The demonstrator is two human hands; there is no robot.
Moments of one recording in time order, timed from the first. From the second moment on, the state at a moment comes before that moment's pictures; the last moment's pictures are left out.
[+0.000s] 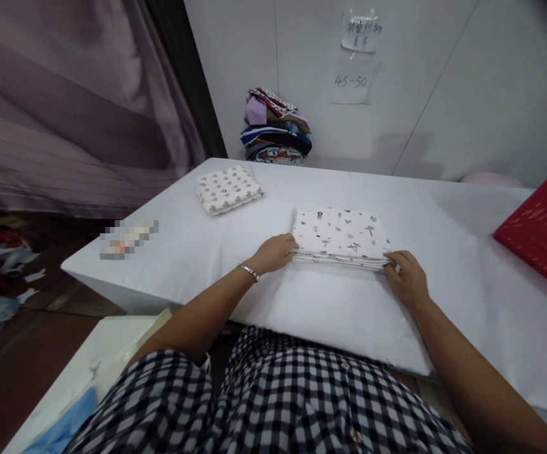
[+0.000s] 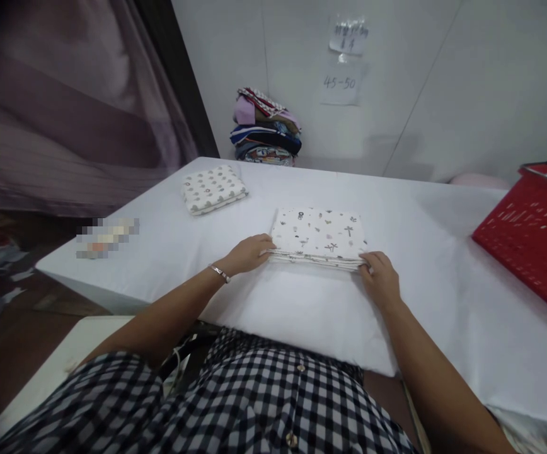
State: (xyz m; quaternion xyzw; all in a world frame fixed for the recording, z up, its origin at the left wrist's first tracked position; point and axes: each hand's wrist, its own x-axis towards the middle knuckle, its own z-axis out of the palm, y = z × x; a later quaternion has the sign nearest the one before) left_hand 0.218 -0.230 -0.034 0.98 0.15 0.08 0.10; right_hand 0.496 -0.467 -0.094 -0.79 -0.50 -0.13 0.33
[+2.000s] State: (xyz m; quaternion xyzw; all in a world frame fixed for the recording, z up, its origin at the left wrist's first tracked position) left_hand 0.215 -0.252 -0.045 0.97 0.19 0.14 -0.03; right_hand 0.500 -0.465 -0.090 -0.77 -0.51 -0.05 0.38
